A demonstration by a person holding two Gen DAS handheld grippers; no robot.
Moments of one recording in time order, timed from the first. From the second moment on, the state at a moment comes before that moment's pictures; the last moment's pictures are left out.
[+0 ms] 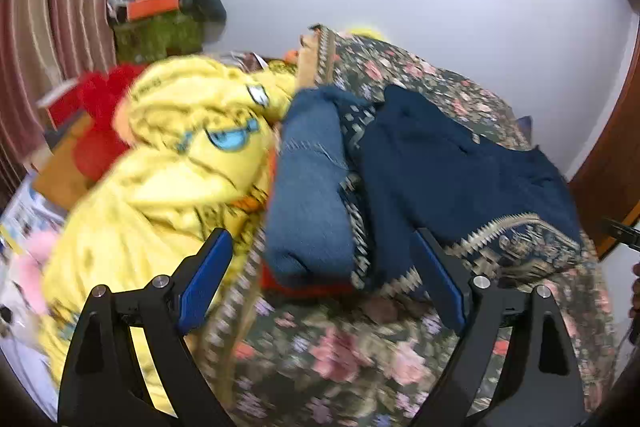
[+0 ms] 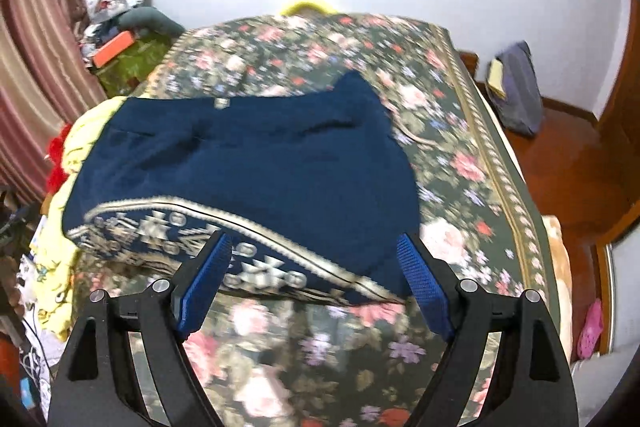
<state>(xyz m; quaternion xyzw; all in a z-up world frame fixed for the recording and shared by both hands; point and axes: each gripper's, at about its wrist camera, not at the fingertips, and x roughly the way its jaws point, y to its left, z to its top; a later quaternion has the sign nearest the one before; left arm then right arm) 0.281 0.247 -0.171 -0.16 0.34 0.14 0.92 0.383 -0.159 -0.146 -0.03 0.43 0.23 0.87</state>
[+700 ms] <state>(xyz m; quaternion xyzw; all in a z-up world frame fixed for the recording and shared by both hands) 0.343 0.193 -0.189 -0.31 0.34 -0.01 0.89 0.383 -0.118 -0.194 -0.03 0.49 0.25 0.84</state>
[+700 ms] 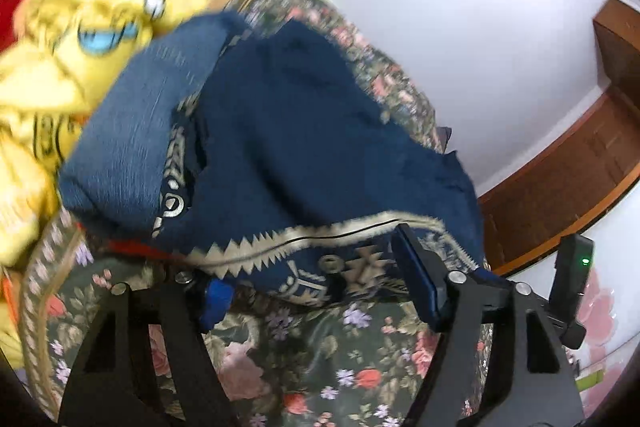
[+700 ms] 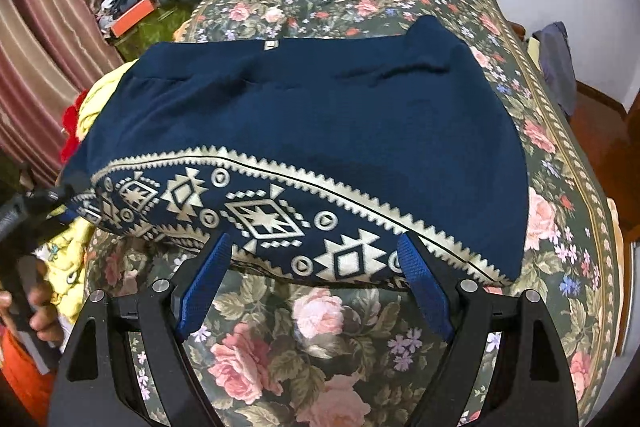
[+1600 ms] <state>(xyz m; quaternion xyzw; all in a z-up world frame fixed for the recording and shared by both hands) 0.328 0.192 -0.232 -0.30 0.40 0.00 0.86 0.380 -0.150 -0.202 0.03 0.50 0.25 0.83</state>
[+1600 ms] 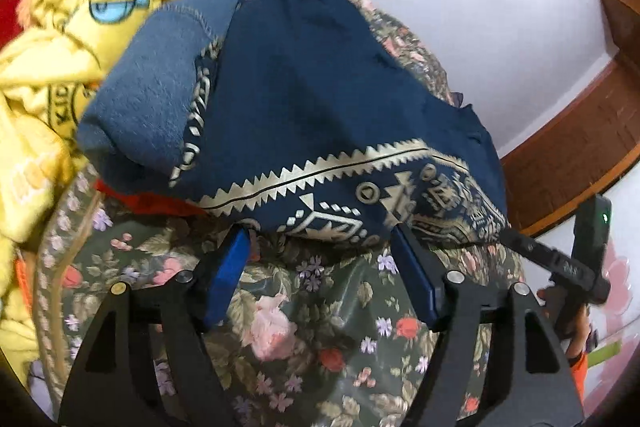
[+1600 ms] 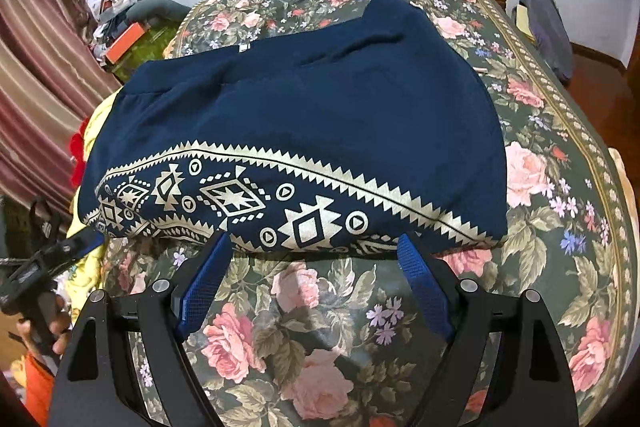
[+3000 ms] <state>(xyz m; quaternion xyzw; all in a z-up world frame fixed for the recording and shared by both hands) 0.423 0.149 -0.115 -0.17 0.31 0.03 0.94 0.412 -0.040 -0.215 -0.08 0.49 0.29 0.82</state>
